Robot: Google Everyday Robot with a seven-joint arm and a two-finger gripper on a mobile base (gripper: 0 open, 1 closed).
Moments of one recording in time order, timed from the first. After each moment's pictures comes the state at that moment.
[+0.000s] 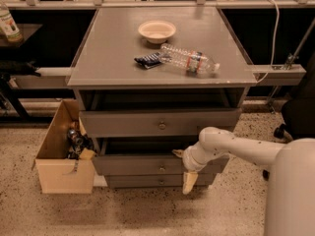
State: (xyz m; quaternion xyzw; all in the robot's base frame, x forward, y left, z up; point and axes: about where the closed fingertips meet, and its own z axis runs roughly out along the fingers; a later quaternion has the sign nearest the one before) arm 0.580 -0.099 0.401 -0.75 0.61 0.13 0.20
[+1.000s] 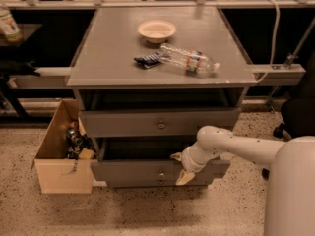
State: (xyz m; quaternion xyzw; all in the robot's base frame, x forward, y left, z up) arm 0.561 -0.089 0.403 -0.76 0.61 0.15 0.18
